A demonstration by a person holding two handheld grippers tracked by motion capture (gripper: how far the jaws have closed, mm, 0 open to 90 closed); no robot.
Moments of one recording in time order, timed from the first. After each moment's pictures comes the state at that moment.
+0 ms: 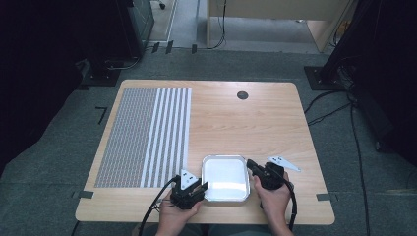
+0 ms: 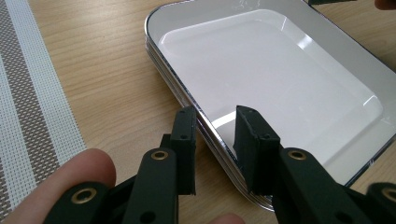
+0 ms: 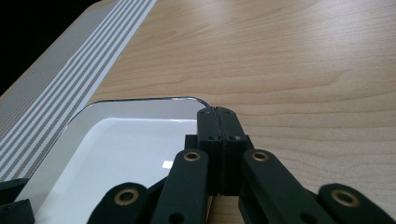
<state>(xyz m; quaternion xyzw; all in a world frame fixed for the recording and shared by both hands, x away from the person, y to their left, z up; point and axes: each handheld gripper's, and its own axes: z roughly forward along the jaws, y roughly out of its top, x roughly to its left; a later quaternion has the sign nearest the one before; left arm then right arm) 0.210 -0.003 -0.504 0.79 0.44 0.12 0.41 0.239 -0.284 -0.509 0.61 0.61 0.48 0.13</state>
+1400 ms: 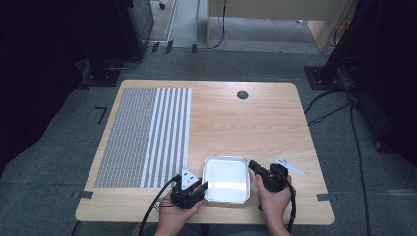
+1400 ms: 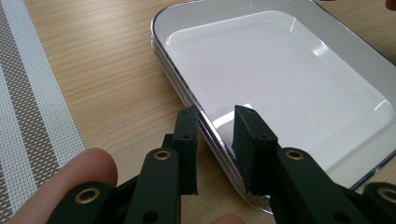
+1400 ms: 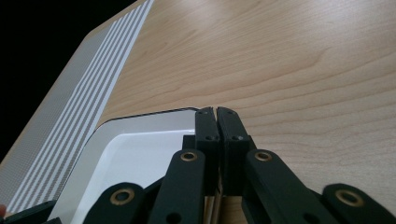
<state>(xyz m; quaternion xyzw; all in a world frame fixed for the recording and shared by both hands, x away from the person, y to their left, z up) 0.211 -0.003 -0.505 0.80 0.44 0.12 0.40 0.232 -0.290 -0.508 0.67 0.55 0.50 0.10</state>
